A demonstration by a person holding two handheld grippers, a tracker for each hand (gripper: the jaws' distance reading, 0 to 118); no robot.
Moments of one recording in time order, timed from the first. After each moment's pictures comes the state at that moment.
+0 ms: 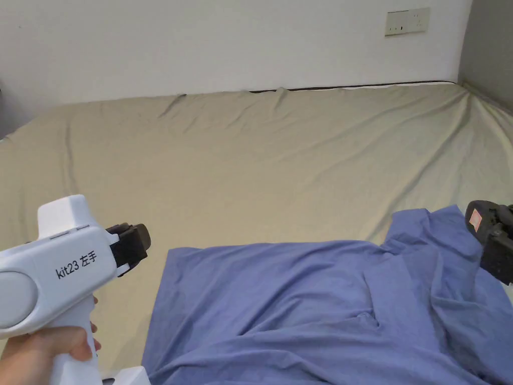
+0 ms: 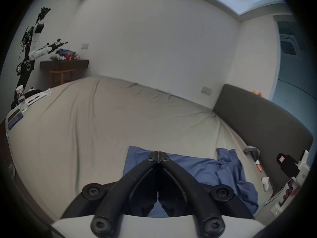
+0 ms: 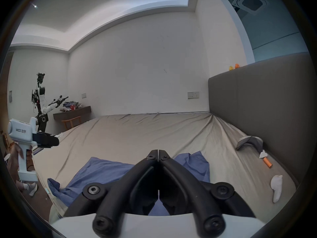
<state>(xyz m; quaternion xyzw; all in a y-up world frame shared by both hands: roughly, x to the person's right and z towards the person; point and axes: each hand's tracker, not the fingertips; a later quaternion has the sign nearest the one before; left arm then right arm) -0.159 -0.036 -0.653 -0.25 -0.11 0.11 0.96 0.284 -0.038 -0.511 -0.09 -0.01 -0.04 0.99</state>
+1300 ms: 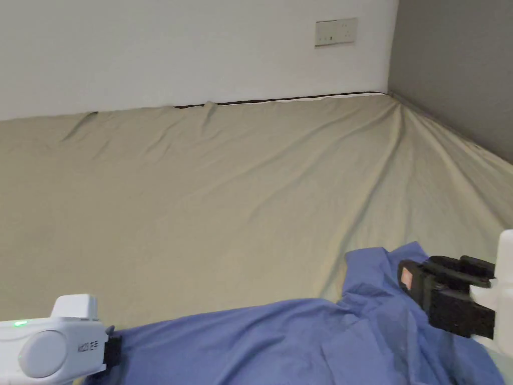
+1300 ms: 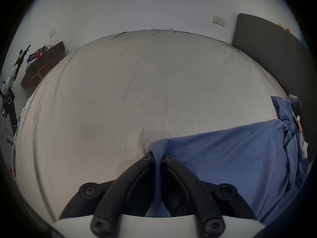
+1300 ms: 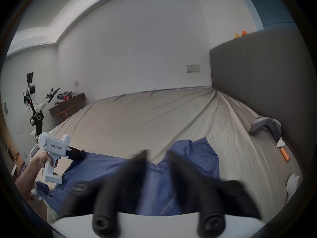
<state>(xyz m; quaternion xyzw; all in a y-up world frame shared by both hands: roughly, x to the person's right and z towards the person) -0.090 -0.177 -0.842 -0.44 -0.10 -0.07 0.89 0.339 -0.074 -0.635 -0.22 -0.01 -0.08 0.97</state>
